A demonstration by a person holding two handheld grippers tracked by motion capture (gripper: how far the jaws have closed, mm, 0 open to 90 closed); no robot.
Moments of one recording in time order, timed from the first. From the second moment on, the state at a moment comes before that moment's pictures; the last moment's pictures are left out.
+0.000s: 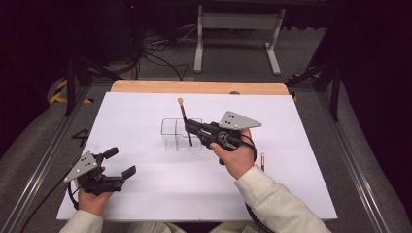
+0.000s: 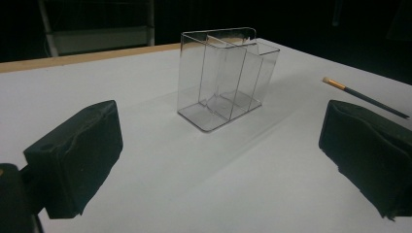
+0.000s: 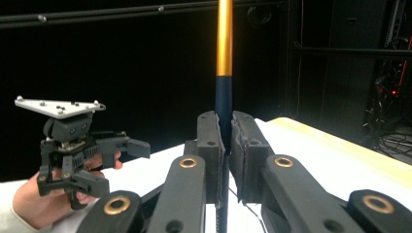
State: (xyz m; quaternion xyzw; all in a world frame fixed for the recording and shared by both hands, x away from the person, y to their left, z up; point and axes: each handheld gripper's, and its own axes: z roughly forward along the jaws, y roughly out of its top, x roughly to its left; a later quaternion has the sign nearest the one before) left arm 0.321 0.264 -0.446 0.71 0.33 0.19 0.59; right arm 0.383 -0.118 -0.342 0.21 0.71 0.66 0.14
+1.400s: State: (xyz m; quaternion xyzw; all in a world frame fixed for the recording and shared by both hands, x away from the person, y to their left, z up) left arm 0.322 0.264 -0.447 0.71 0.33 0.19 0.59; right arm 0.429 -0.109 -0.349 0.24 0.69 0.65 0.19
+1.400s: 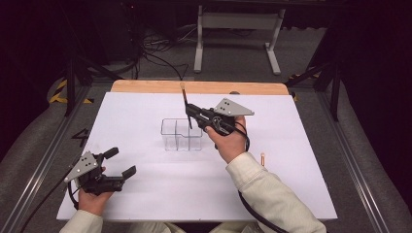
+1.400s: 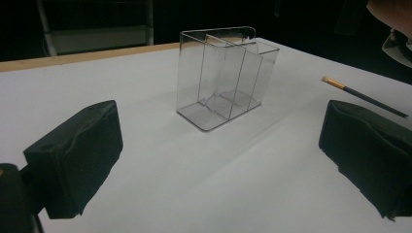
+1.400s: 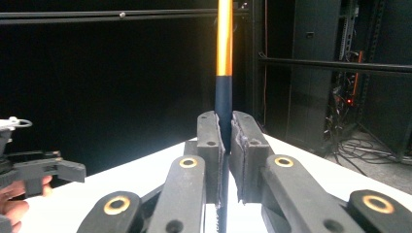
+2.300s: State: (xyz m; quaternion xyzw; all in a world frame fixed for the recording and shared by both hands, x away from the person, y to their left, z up) left arm 0.323 0.262 -0.449 0.71 0.33 0.18 0.59; right arm 0.448 -0.091 -0.368 0.26 0.70 0.64 0.19
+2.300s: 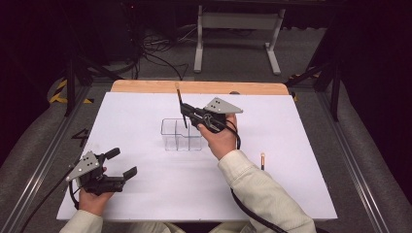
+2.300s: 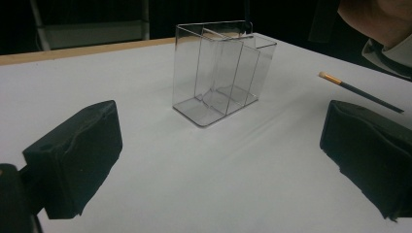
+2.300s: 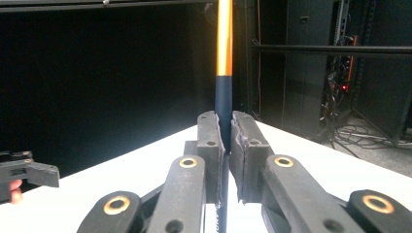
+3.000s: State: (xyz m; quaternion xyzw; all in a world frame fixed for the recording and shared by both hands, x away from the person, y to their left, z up) left arm 0.324 0.261 -0.449 0.72 0.33 0.18 0.59; right arm 0.456 -0.083 -0.396 0.28 0.71 0.62 0.18
